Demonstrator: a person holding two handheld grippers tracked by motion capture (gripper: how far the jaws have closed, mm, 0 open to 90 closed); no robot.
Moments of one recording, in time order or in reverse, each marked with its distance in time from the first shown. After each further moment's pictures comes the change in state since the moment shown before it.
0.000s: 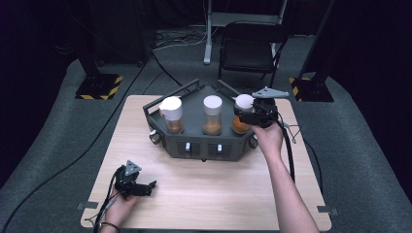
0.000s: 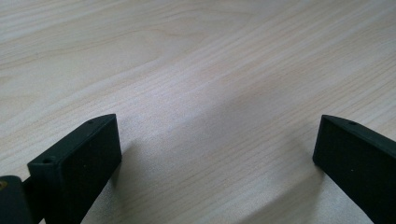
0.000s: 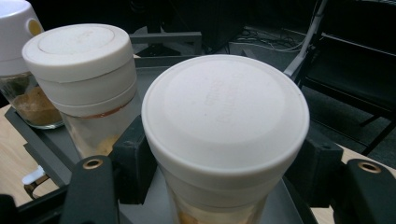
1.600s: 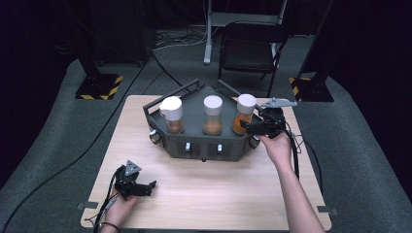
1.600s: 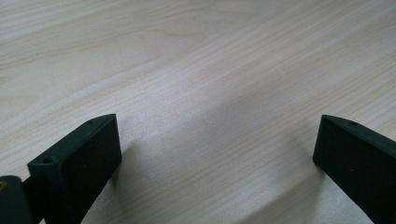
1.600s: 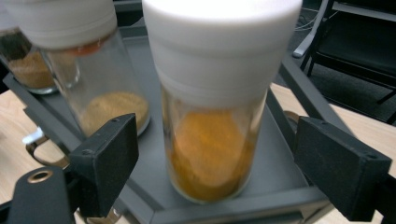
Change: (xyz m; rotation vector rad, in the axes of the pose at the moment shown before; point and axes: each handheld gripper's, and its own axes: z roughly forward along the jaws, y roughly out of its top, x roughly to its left) left arm 0.000 0.000 0.000 0.000 0.000 0.000; right arm -0.025 -0.032 -0.008 0.052 0.042 0.055
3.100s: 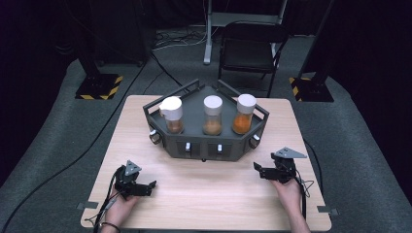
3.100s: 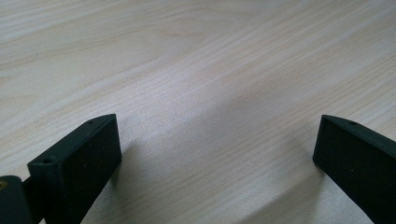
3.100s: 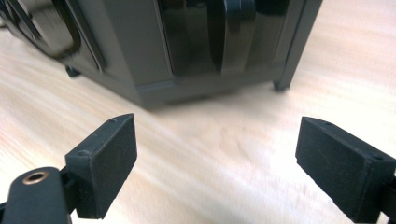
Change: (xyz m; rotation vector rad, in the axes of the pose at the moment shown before) left arm 0.000 0.000 0.000 0.000 0.000 0.000; right arm -0.010 -0.157 -0.010 0.059 -0.037 0.063
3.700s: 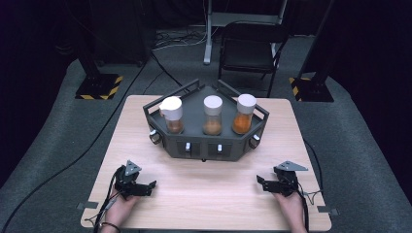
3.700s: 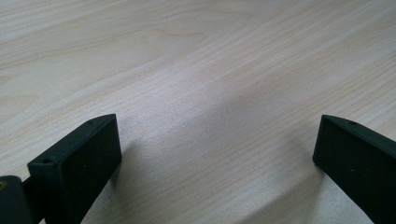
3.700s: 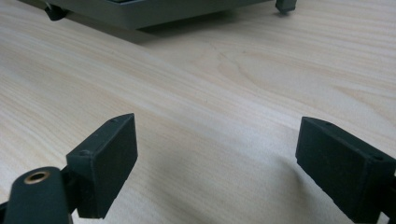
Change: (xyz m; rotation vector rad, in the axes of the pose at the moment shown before) left arm 0.000 0.000 0.000 0.000 0.001 -0.002; right arm -0.002 -0.034 -0.002 0.076 -0.005 0.037
